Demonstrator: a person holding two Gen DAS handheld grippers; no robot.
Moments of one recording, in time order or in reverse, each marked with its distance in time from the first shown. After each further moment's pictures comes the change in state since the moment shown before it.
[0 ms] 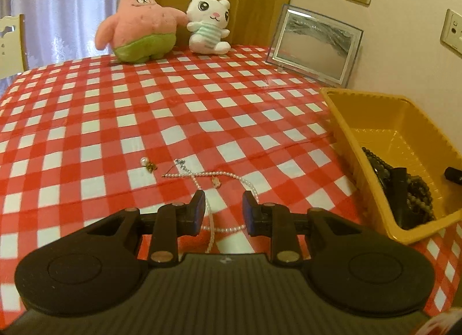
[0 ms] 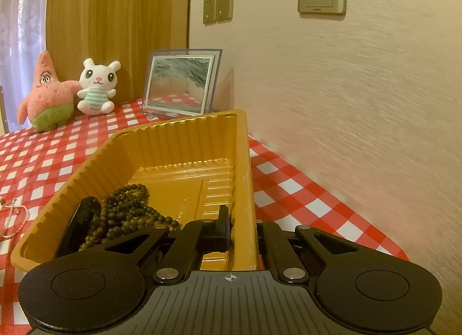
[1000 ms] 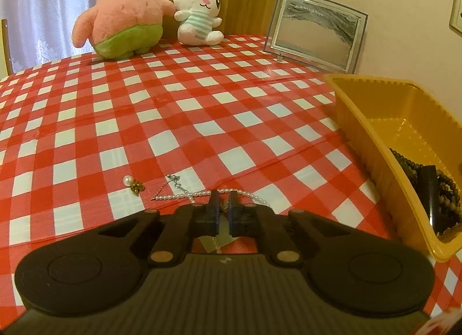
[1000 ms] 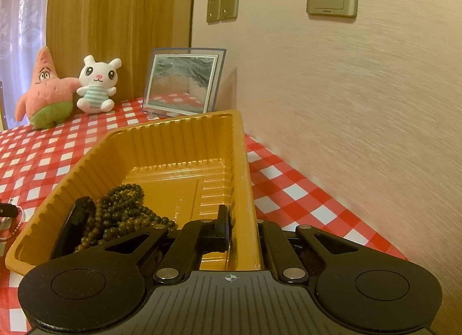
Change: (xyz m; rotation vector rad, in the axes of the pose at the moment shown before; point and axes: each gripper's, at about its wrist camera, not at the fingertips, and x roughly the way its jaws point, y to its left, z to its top) left arm 0.049 0.008 0.012 0.045 0.020 -0.019; right arm 0.009 0.005 0.001 -0.023 -0.004 -0.002
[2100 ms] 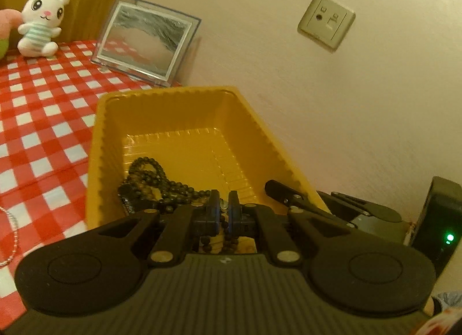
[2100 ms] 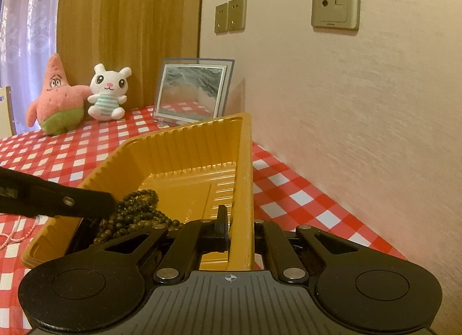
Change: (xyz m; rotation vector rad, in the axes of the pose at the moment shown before) left arm -0.041 -0.158 0.029 0.029 0.026 -0.513; right arm -0.015 0.007 0.002 0.001 -0.031 0.033
